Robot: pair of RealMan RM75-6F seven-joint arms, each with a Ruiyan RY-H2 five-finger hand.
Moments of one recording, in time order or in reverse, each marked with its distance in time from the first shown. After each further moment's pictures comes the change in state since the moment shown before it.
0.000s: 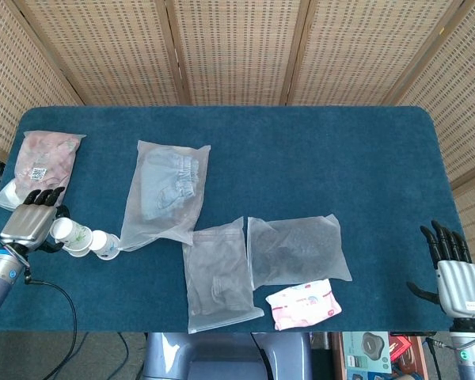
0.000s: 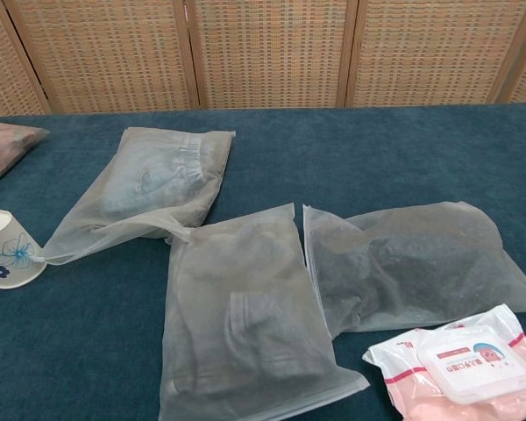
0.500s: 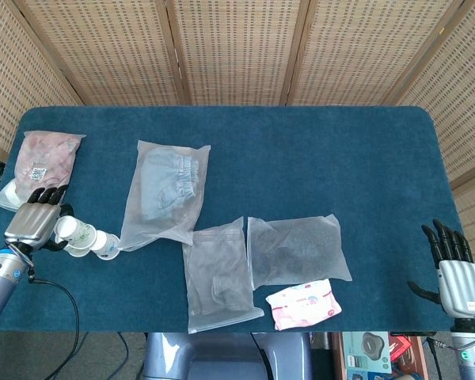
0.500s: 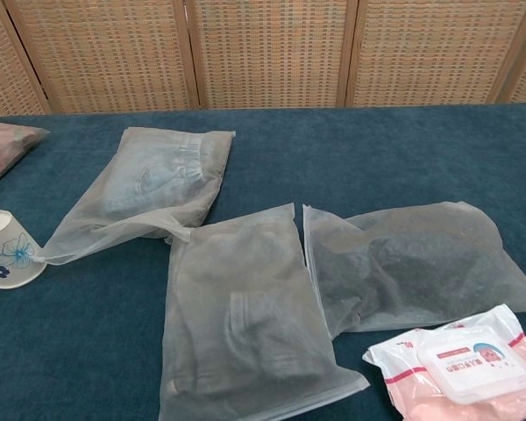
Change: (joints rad) left arm -0.004 -0.015 0.001 -0.009 0.011 0.020 0.000; right arm -0.003 -0.004 0.003 0.008 -0.010 0.017 0.010
